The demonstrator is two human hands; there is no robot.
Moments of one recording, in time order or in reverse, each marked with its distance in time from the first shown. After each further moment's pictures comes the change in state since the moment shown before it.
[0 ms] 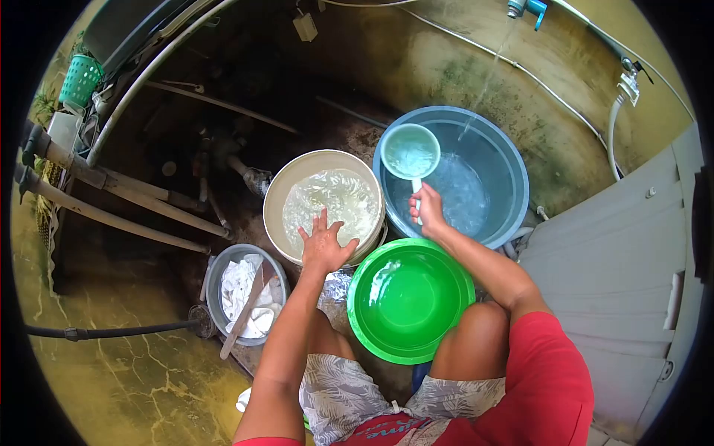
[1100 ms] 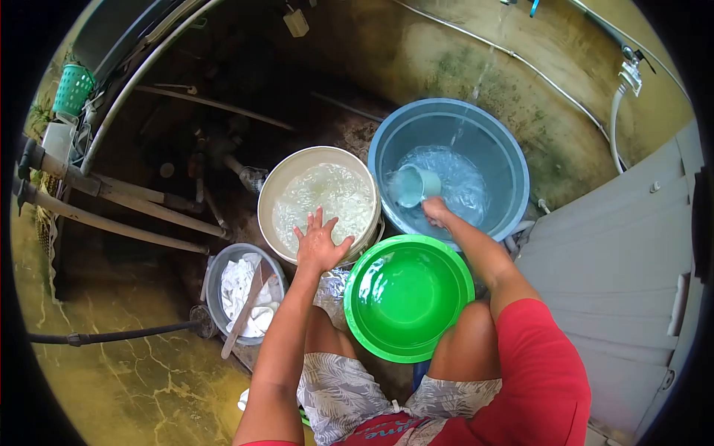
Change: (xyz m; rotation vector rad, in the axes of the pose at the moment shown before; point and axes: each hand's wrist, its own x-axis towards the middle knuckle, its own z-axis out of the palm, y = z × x) left_hand 0.004 -0.001 0.002 -0.014 -0.013 -0.007; right_hand 0.122 0.079 -0.114 -0.774 -0.003 0.349
